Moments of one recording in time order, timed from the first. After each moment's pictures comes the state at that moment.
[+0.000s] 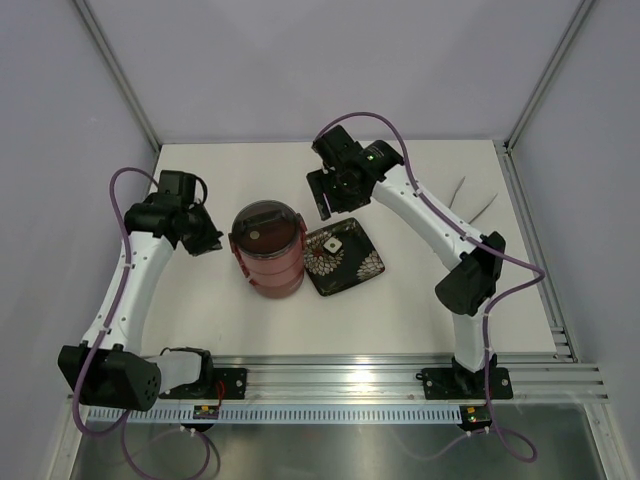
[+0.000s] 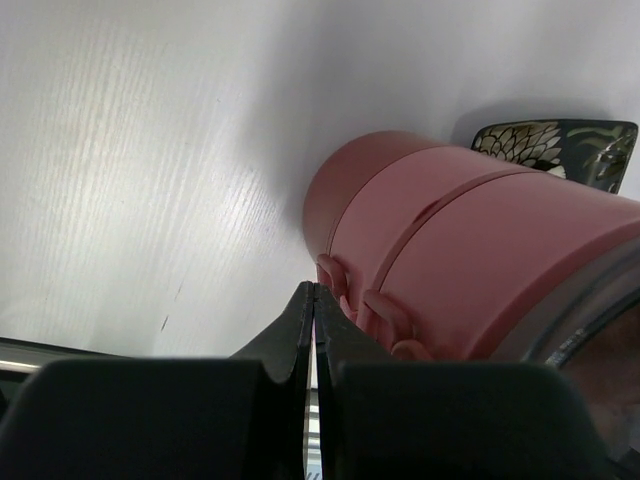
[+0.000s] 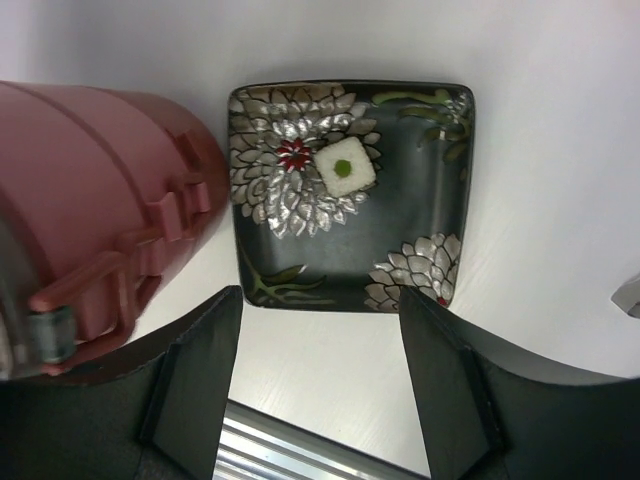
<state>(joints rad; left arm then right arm) -0.10 1.21 1.26 -1.09 0.00 -0.62 0.73 1.99 2.14 -1.19 0.11 0.29</state>
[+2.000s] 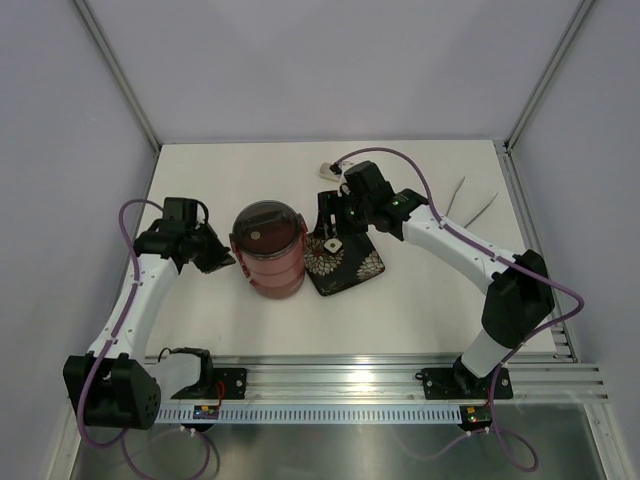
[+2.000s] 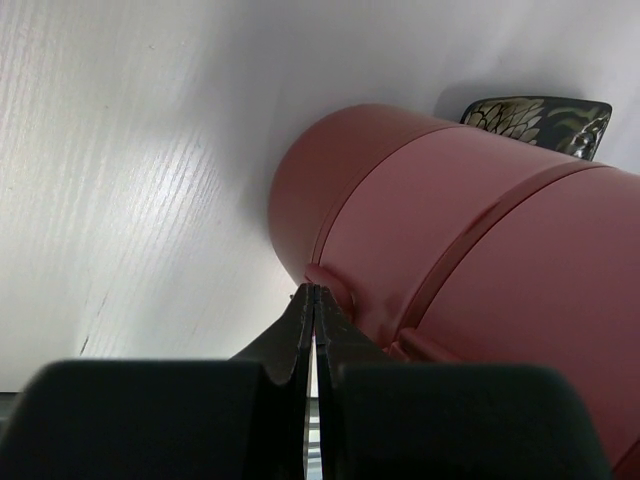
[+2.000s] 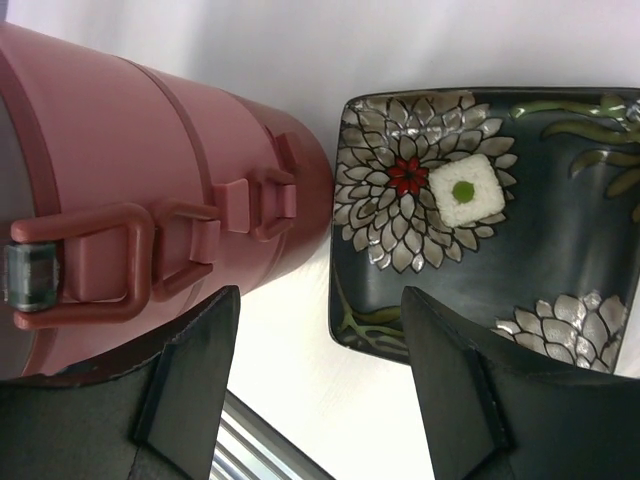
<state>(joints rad) -0.06 1.12 0.95 -0.86 0.16 -0.72 0.68 1.65 1.41 -0.51 -0.18 0.43</state>
